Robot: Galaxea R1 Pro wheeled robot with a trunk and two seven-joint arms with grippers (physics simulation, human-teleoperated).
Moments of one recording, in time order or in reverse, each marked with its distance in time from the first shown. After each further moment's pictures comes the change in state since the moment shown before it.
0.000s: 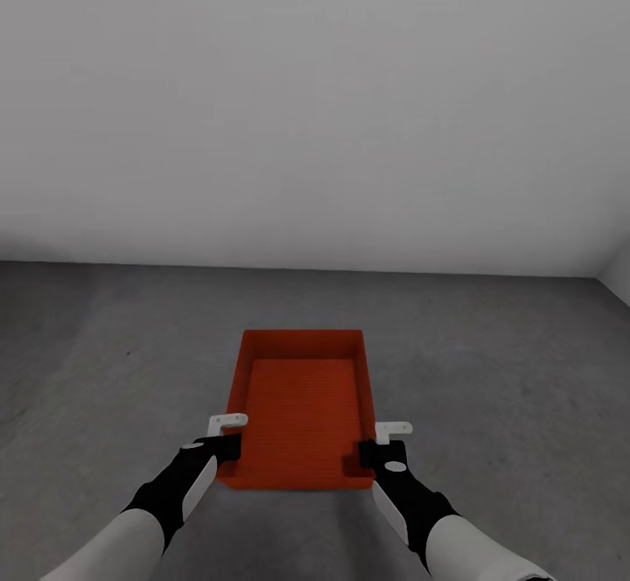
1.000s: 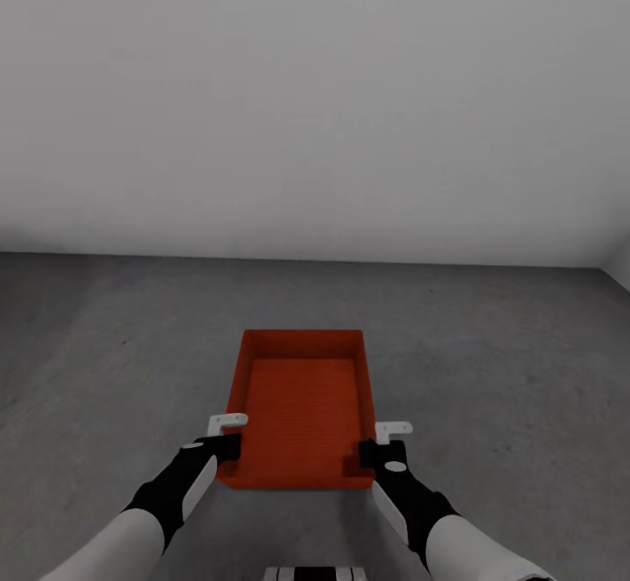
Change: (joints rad) left arm 0.000 0.000 0.001 -0.003 -0.002 0.004 0.000; right arm 0.000 0.000 -0.002 0.000 0.001 0.001 0.002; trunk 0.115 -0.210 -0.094
